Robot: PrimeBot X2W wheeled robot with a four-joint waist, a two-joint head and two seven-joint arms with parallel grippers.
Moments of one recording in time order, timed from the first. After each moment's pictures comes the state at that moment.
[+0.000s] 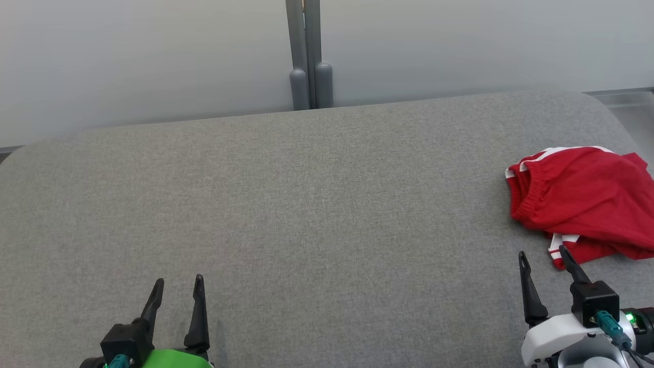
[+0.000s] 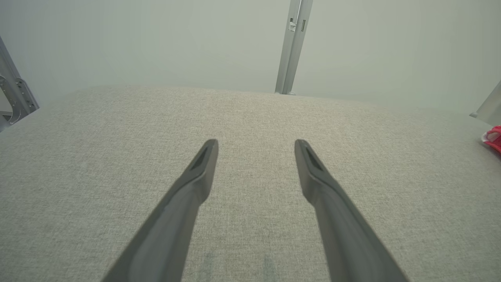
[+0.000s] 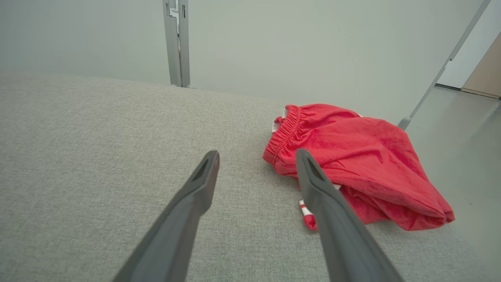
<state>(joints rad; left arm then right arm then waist) 0.04 0.05 -0.04 0.27 -0.22 -0.10 -0.26 0.00 -0.05 -0.14 0.26 -0.13 0.13 -0.26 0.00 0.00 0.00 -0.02</state>
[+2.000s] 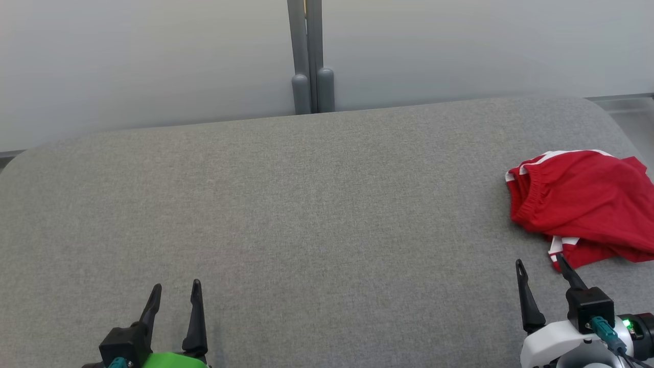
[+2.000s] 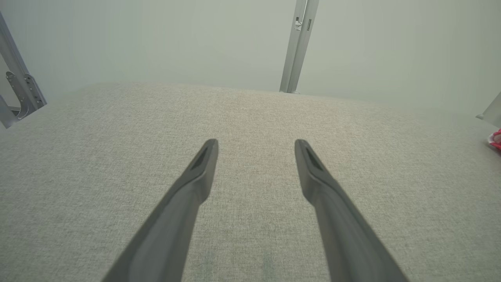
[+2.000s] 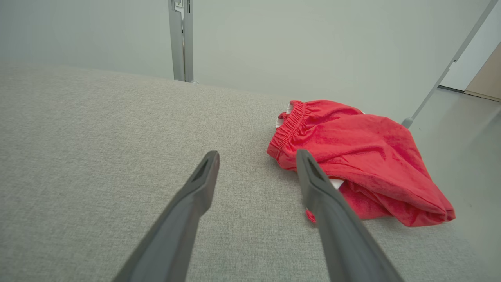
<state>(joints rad) 0.04 0.05 -0.04 0.29 -0.23 -0.10 -0.26 0.01 -0.05 -0.14 0.27 -0.15 0.13 -0.26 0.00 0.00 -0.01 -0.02</state>
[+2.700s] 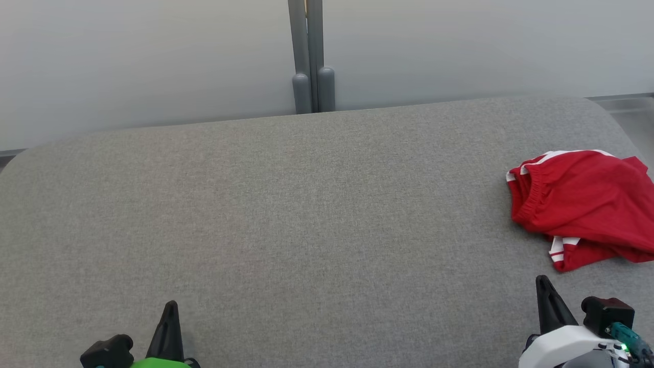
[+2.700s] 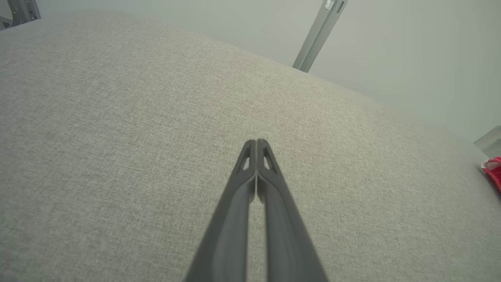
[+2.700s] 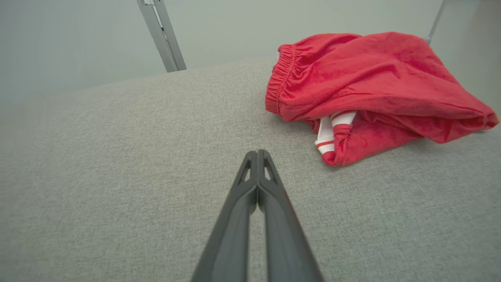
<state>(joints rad) 0.05 0.04 -0.02 0.35 -0.43 -0.10 -0.20 0.03 -0.03 -0.14 0.33 0.12 0.13 -0.19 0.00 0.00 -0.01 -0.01</state>
